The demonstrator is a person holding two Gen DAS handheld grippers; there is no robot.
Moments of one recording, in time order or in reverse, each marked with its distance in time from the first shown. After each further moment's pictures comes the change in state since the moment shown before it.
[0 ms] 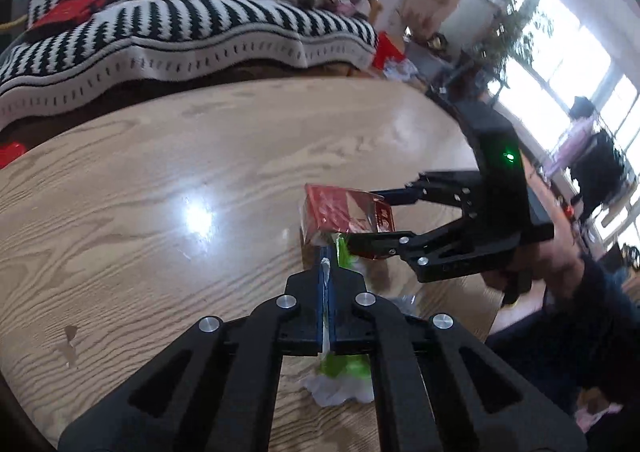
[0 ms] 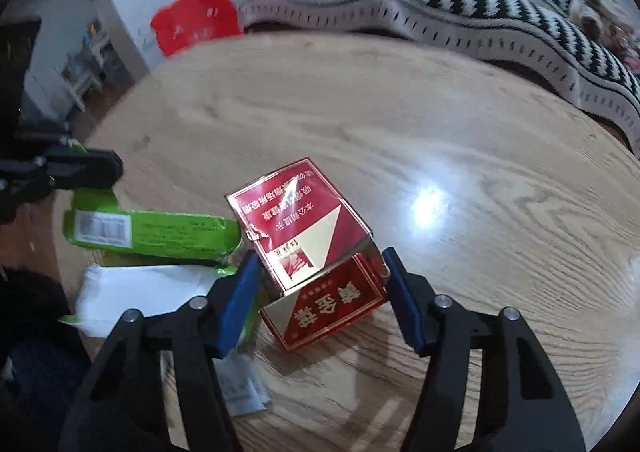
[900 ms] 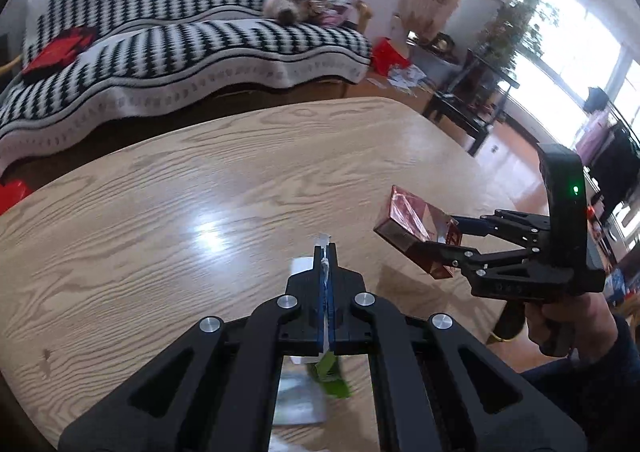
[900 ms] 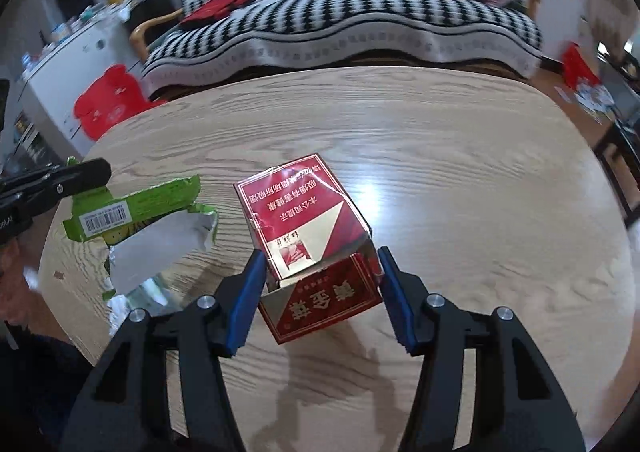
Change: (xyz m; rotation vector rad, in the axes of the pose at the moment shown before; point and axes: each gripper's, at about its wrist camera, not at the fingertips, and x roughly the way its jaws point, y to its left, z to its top) left arm 0.049 -0.127 0.049 0.072 -0.020 0.081; right arm -0.134 -0.094 -0.089 0.316 -0.089 -0.237
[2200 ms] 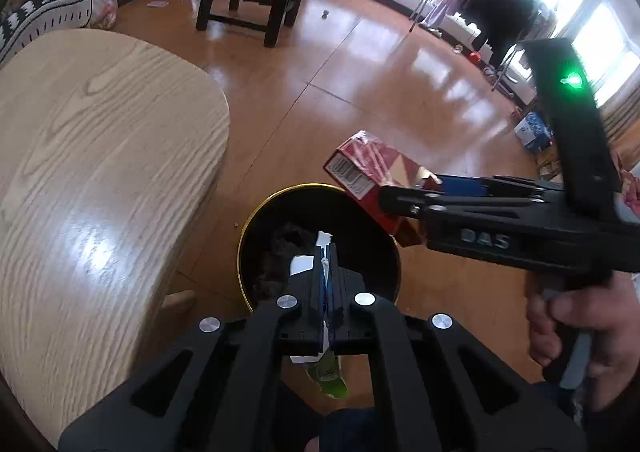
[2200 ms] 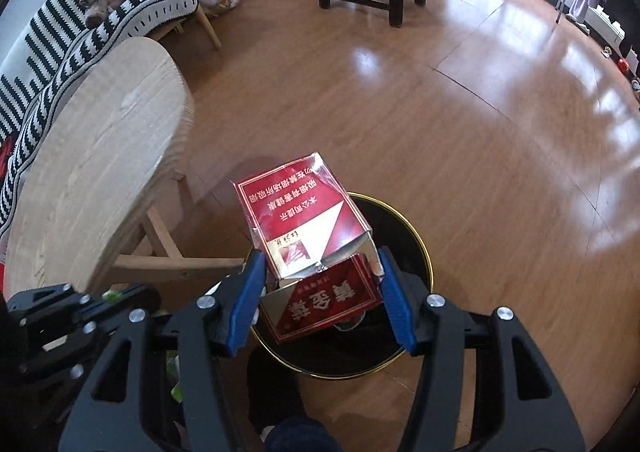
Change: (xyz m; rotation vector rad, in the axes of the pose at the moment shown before) left arm 0.256 -0.416 -0.075 0.426 0.356 -0.408; right arm -0.144 -0.353 -0.275 0.747 0.080 -0.416
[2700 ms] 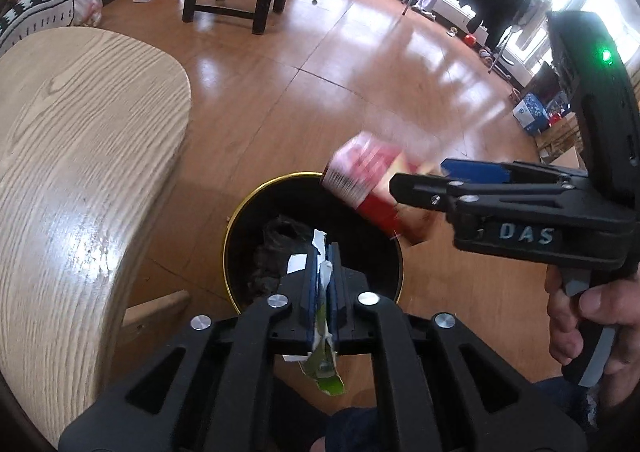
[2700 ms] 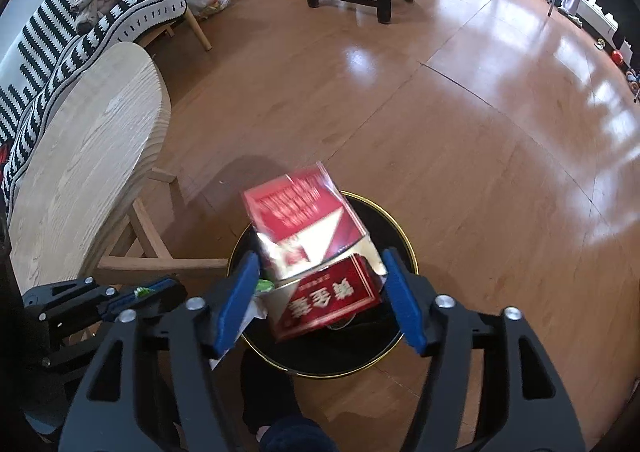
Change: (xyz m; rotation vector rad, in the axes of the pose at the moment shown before) left arm 0.032 -0.007 0.005 0.039 0.050 -0.003; right arm 0.002 -0.006 0.003 0.032 -0.006 -0.018
